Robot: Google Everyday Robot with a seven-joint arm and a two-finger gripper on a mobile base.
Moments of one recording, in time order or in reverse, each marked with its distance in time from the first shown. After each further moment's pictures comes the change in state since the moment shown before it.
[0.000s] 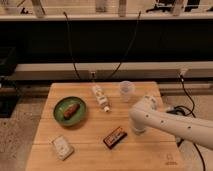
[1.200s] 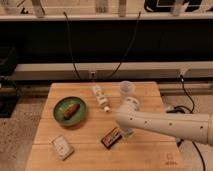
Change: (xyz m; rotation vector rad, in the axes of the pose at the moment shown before) arm -0.048 -0.012 0.012 -0.017 0.040 -0.123
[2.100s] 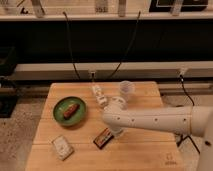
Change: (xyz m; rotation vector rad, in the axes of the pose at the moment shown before) arm -0.055 -0.026 -0.003 0.002 0.031 -0.102
